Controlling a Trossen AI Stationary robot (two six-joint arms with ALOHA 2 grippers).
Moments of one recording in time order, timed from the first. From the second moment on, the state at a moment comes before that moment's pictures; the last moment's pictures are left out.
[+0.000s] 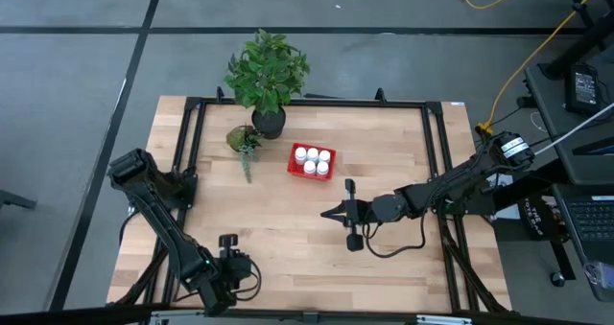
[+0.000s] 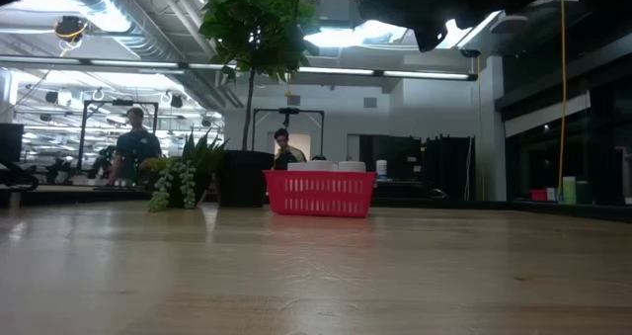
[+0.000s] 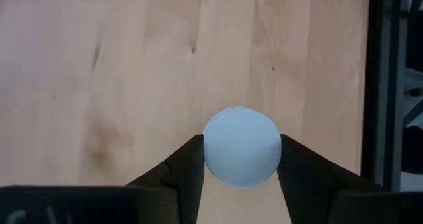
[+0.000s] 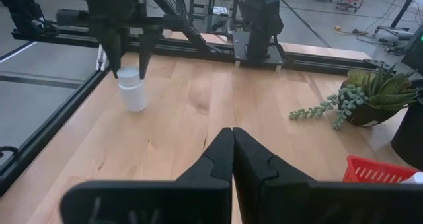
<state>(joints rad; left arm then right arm) -0.92 1.73 1.20 -0.80 -0.39 -0.98 0.40 1.49 0.72 0.51 0.36 0.02</state>
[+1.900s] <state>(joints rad) -0.08 1.40 1.20 -0.77 -0.26 0.16 -0.11 1.15 0.44 0.45 -0.08 -0.21</state>
